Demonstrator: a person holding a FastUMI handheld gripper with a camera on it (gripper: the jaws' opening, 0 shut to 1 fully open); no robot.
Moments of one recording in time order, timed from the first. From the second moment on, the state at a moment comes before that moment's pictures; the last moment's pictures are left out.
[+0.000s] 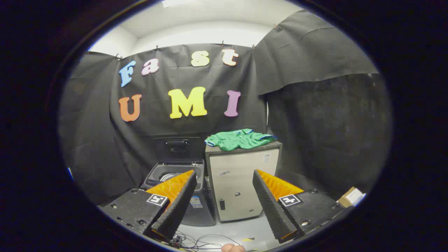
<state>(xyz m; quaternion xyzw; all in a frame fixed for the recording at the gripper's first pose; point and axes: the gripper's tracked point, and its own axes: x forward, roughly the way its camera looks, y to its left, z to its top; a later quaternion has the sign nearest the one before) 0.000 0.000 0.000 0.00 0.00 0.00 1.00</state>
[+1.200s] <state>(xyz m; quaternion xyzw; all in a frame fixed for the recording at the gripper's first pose) 0.007 0.016 0.001 -0.02 0.00 0.01 1.00</state>
